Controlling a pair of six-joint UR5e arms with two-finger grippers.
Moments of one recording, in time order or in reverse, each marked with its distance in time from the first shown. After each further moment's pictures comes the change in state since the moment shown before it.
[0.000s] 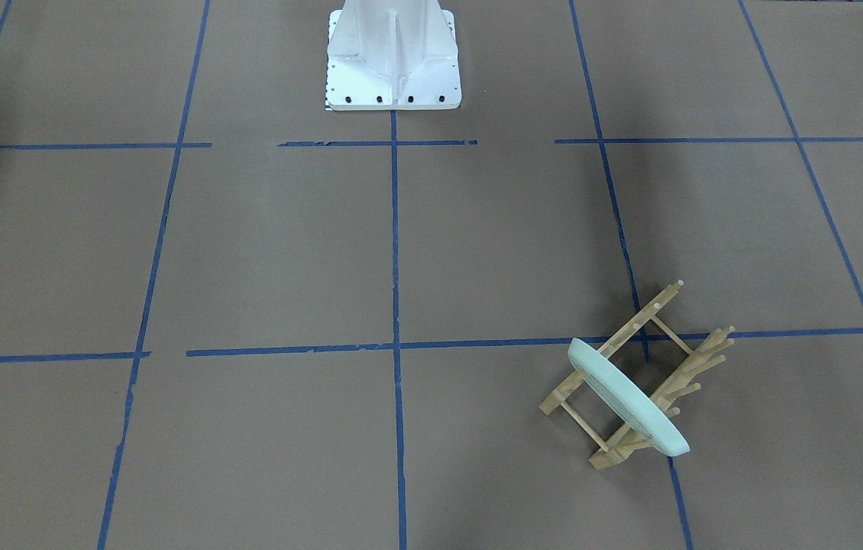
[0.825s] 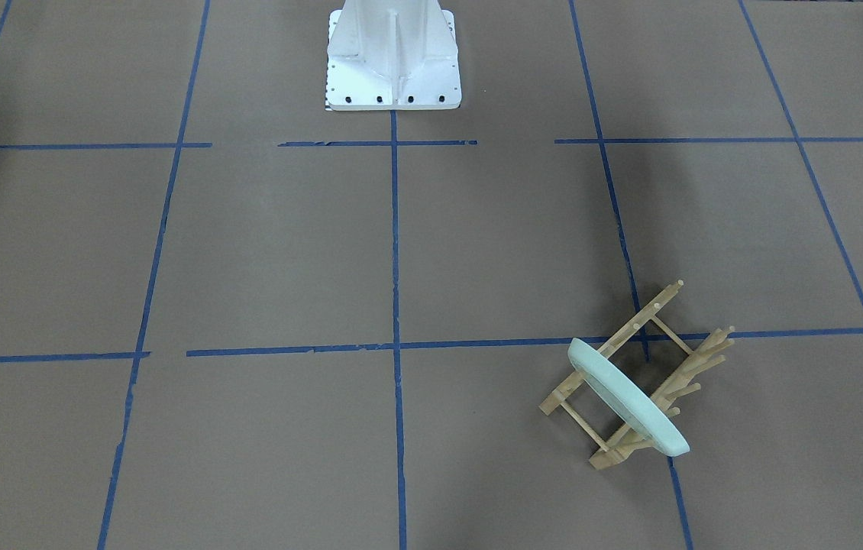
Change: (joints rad) left arm 0.100 -0.020 0.015 -0.547 -0.234 -0.672; right arm 0.000 0.000 0.000 0.000 0.000 0.000
